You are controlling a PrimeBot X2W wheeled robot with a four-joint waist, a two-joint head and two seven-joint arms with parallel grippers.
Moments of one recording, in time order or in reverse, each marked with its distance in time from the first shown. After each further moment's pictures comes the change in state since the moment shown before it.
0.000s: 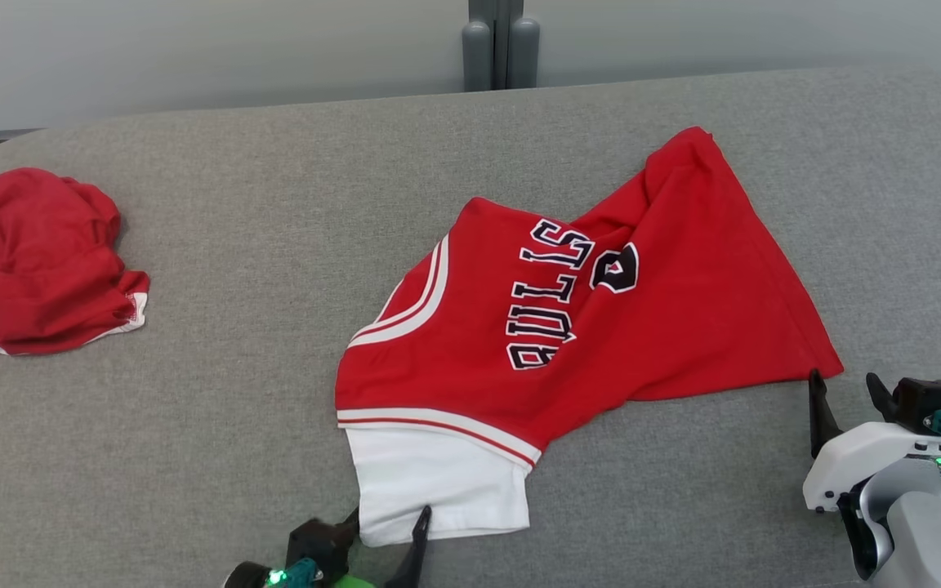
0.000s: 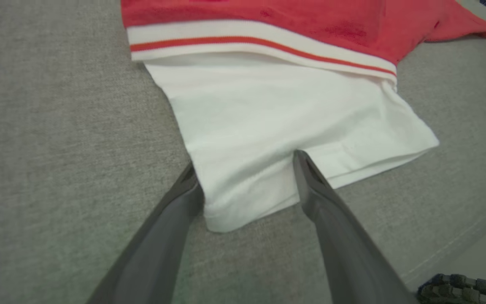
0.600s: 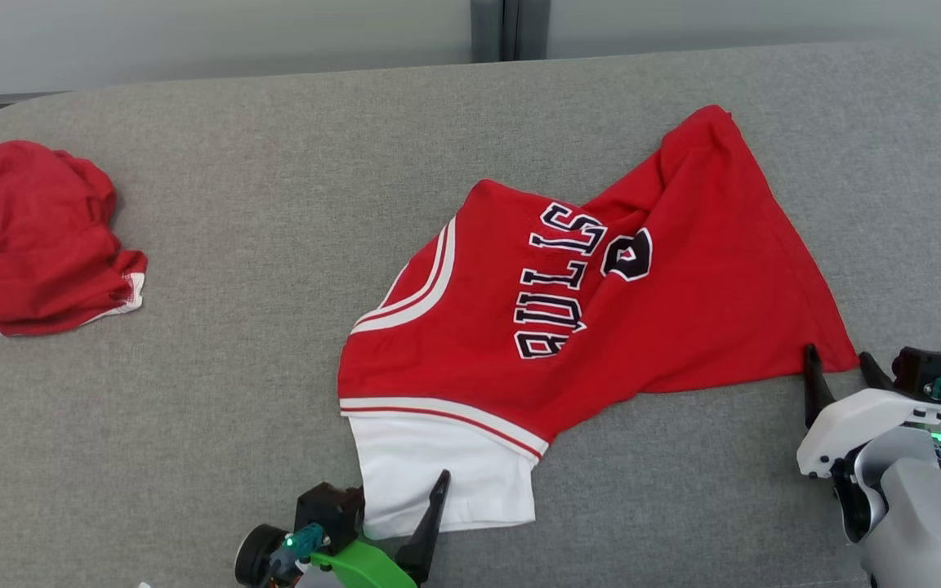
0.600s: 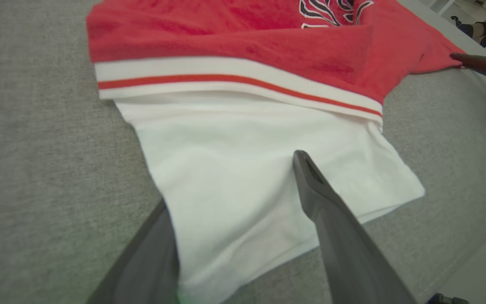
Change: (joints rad) left arm -0.073 0.004 -0.051 -0.017 -0.081 0.000 0.002; right arm -0.124 -0.010 0.045 0.160 0.102 0.000 -0.003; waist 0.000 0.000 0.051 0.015
